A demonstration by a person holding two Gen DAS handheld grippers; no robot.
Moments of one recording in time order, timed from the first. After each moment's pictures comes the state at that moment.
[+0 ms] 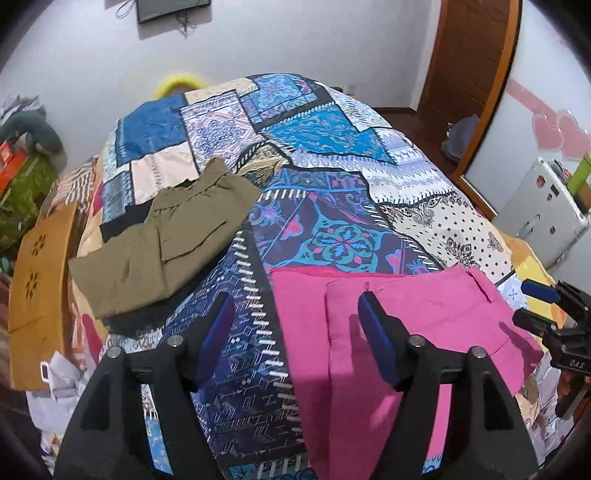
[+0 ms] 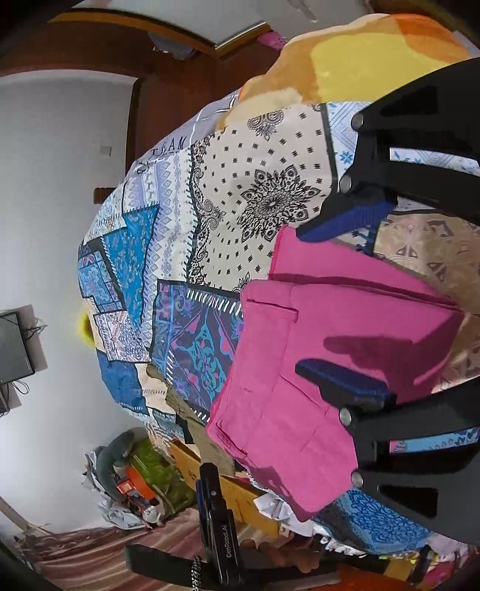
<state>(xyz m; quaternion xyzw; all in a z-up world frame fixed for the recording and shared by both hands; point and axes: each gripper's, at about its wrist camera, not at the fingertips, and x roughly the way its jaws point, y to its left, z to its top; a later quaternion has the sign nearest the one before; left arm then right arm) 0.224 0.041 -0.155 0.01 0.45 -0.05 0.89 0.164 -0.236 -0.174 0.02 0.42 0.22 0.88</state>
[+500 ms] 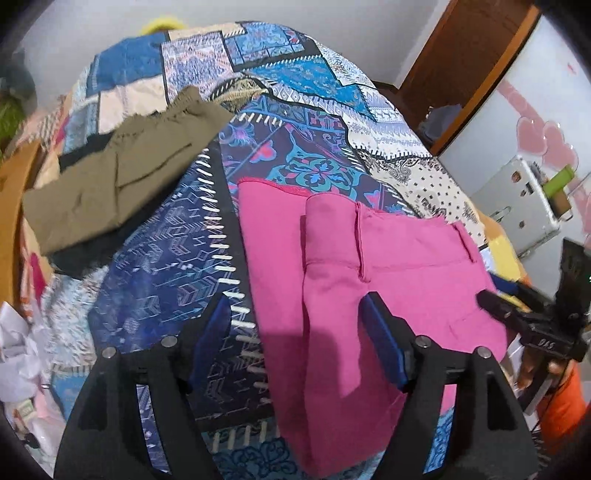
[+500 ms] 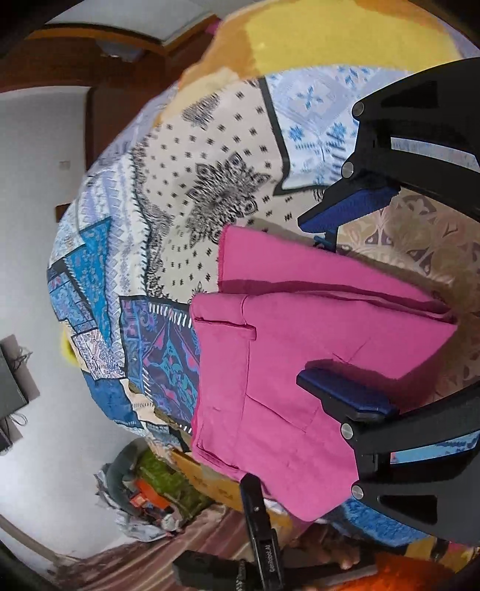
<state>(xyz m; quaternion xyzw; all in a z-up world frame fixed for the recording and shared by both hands) 0.214 0.044 -0.203 -0.08 0.53 -0.12 0.84 0.166 -0.244 -0.212 0.09 0.47 0.22 0.85</state>
